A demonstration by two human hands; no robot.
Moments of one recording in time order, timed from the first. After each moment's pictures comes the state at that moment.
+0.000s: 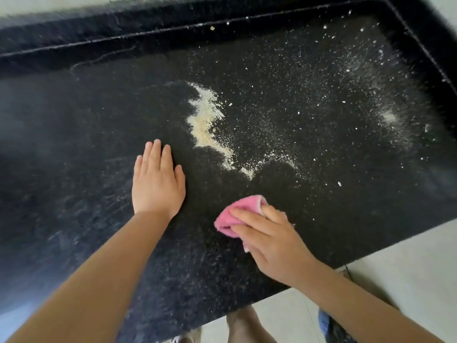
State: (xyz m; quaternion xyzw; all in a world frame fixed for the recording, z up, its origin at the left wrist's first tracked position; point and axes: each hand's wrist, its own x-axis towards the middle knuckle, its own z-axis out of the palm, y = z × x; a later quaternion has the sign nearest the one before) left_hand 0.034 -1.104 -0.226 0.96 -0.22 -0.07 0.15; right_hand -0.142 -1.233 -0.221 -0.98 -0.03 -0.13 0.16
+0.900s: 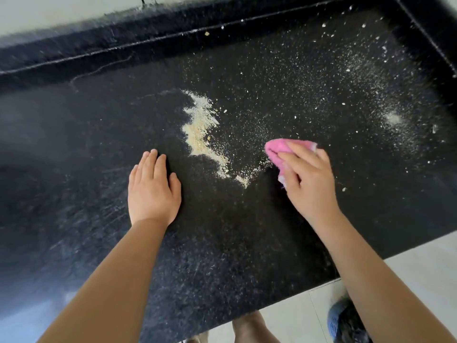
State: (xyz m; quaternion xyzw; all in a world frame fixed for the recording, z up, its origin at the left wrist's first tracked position) left_hand 0.031 -1.108 -0.233 0.96 -0.22 -0.04 0.17; right_hand -0.096 -1.320 -0.210 -0.95 0.15 -0.22 0.18
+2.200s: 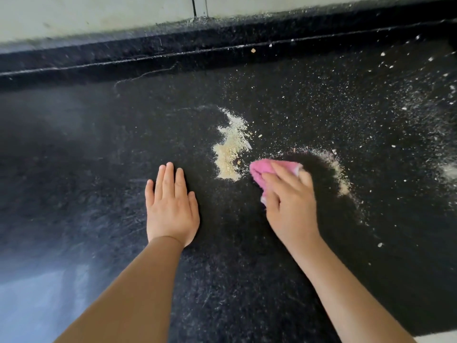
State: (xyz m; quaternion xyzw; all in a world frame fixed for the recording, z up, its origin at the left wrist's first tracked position) left_hand 0.035 -1.111 -0.232 0.98 -0.15 -0.07 0.09; right_hand -0.032 -1.285 -0.219 -0.95 0.14 -0.20 0.20
